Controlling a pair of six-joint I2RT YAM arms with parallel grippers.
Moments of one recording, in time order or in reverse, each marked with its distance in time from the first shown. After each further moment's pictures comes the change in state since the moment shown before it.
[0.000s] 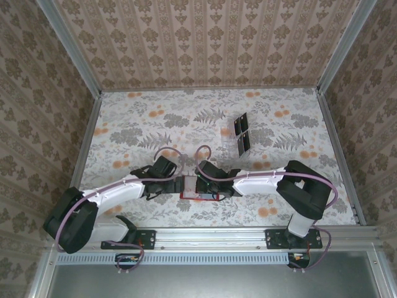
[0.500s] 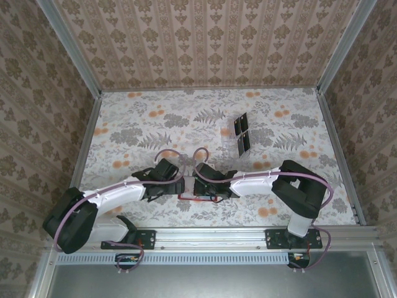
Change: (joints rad) left arm -0.046 -0.003 -0.020 0.028 -0.055 -0.031; right arm 0.021 0.040 0.011 0.021 -0.019 0.018
